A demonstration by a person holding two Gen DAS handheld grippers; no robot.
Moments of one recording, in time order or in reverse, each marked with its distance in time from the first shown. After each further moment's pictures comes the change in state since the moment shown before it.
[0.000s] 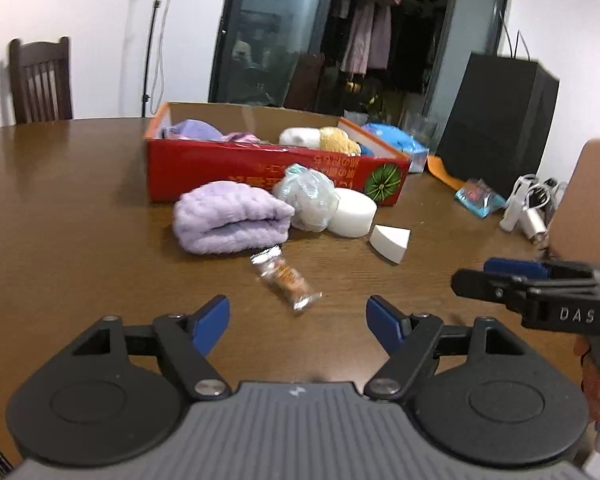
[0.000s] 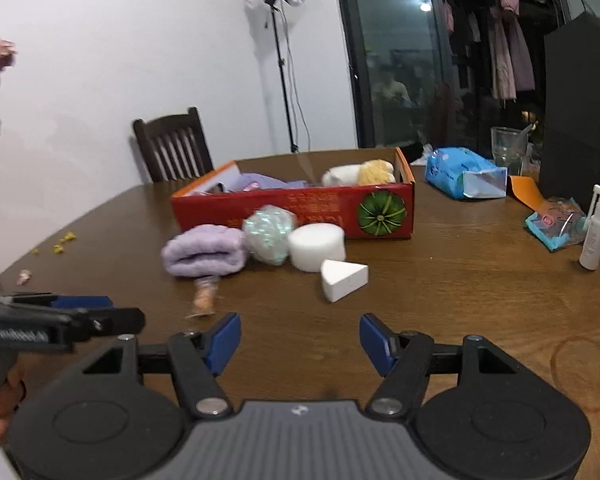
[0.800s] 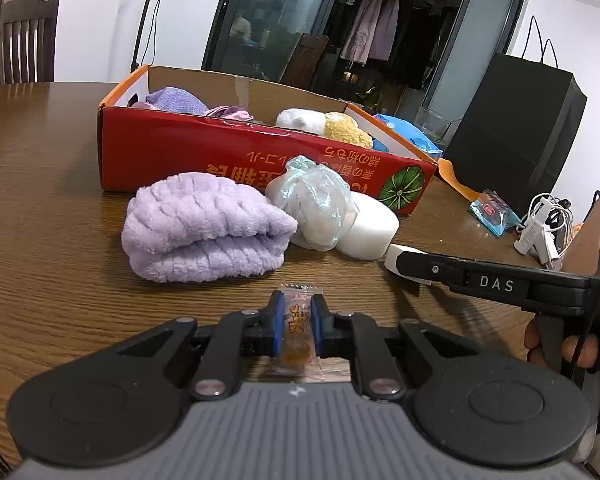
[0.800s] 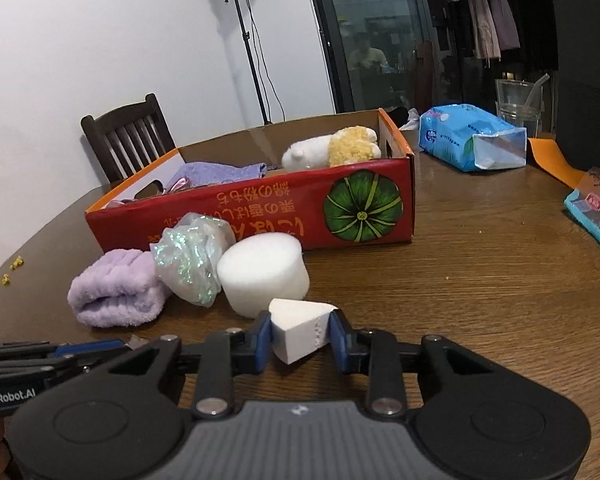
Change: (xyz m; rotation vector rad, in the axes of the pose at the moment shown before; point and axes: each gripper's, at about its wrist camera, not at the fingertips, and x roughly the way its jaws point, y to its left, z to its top) left arm 0.070 0.017 0.019 -0.094 0.046 -0.068; right arm 0.105 -0.036 0.028 0.099 0.065 -0.010
